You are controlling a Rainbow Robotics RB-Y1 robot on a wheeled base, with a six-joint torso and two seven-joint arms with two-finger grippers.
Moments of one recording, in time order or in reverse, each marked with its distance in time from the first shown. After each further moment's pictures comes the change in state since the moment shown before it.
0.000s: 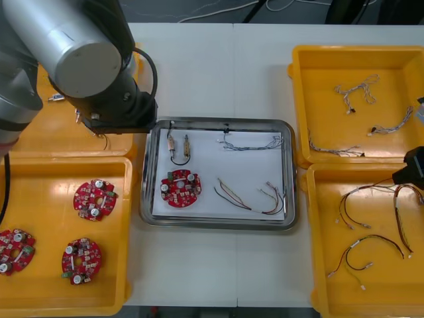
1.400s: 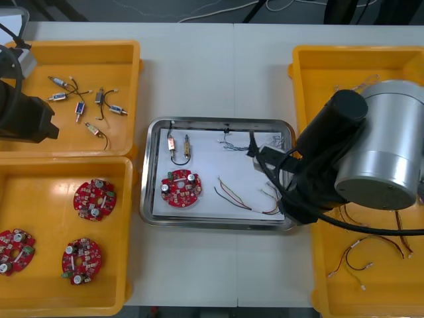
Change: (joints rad) right arm -0.429 -0.008 0.922 -0.135 0.099 -0.180 0.057; left arm 0.383 0.244 0.489 -0.238 0.141 0.002 -0.421
